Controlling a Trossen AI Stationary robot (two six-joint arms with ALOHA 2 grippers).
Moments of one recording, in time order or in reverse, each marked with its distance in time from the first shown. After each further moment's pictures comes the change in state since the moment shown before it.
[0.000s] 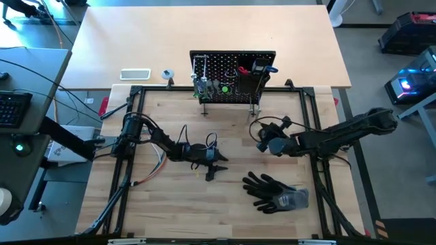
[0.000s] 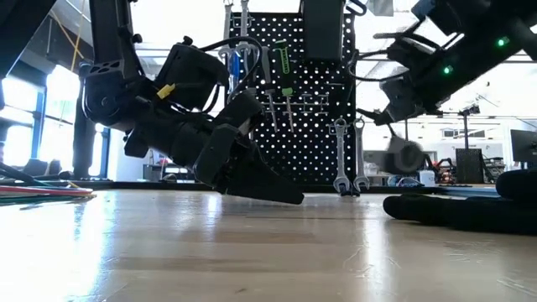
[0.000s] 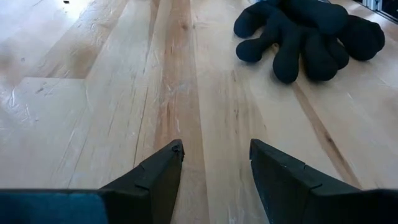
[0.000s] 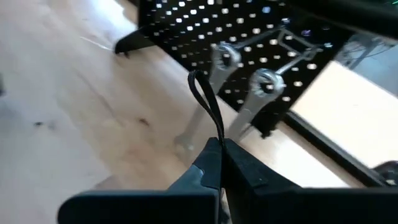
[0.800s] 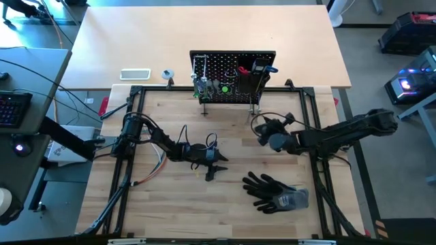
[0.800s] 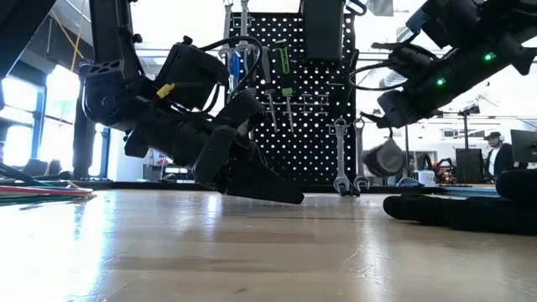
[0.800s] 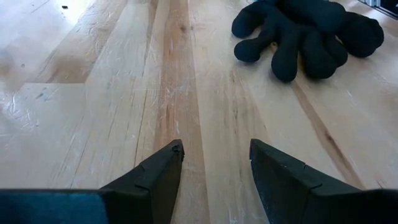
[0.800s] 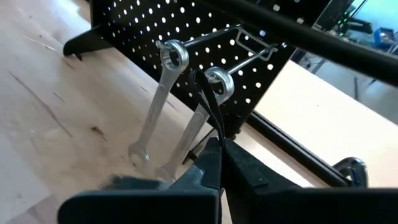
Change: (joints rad) left arm 0.000 0.000 0.000 0.001 0.001 0.026; right arm -0.073 0.000 -0.059 0.104 0.080 -0.084
